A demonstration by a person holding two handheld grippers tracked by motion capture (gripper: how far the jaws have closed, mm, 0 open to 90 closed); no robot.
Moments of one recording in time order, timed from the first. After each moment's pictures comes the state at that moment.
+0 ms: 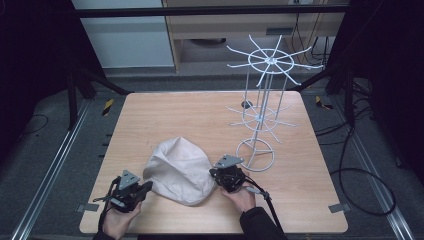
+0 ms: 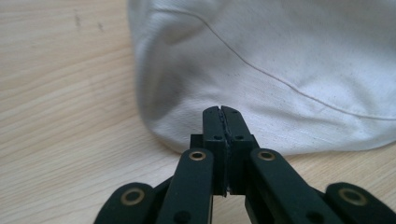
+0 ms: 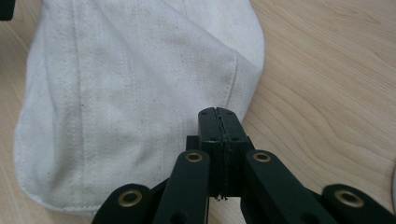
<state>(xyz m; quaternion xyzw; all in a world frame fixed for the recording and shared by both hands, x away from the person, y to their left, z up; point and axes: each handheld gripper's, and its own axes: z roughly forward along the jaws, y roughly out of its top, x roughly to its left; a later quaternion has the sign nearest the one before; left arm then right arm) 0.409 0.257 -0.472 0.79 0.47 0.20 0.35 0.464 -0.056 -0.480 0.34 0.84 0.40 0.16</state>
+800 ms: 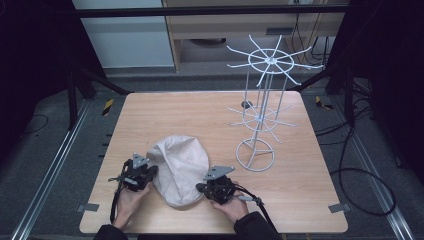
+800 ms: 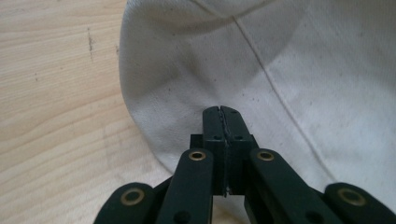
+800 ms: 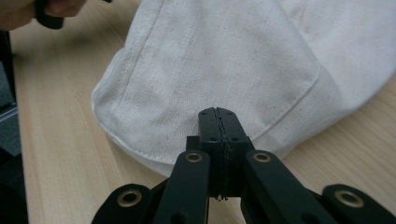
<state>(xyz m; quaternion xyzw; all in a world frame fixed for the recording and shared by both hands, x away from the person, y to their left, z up) 0.472 0.253 -0.485 0.77 0.49 0.23 0.34 0.438 -0.029 -0.486 0.29 0.85 0.44 0.07</state>
